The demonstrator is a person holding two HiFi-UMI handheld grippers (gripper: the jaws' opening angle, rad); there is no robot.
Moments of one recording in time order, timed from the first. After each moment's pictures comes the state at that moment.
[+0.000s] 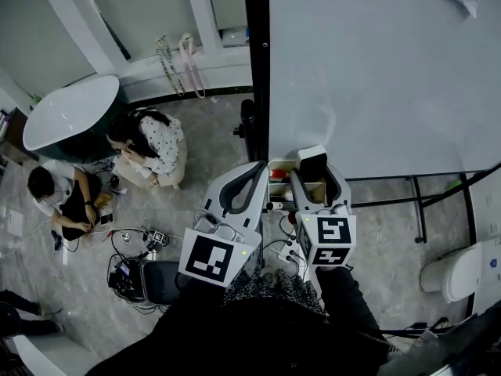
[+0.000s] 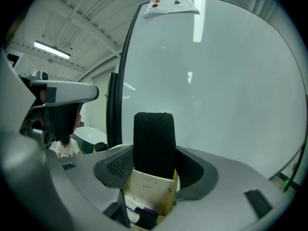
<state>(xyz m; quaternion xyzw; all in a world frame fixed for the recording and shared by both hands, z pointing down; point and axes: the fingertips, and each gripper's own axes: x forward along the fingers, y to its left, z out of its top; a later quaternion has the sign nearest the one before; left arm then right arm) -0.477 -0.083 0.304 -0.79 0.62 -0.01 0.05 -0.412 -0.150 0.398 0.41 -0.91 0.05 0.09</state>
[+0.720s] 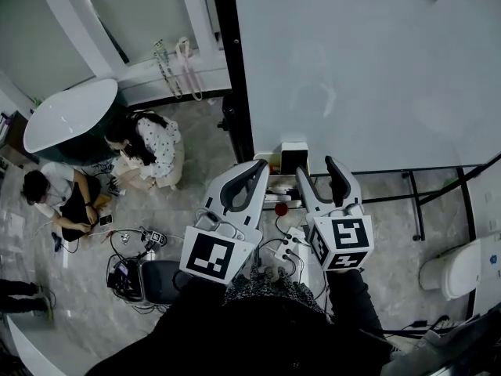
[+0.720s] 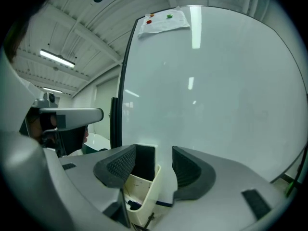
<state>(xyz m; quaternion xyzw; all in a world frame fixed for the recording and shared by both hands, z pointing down) -0.438 -0.075 0.302 -0.79 0.62 -0.01 0.05 -0.364 -0.136 0.360 0.39 -0.92 0.04 0.05</state>
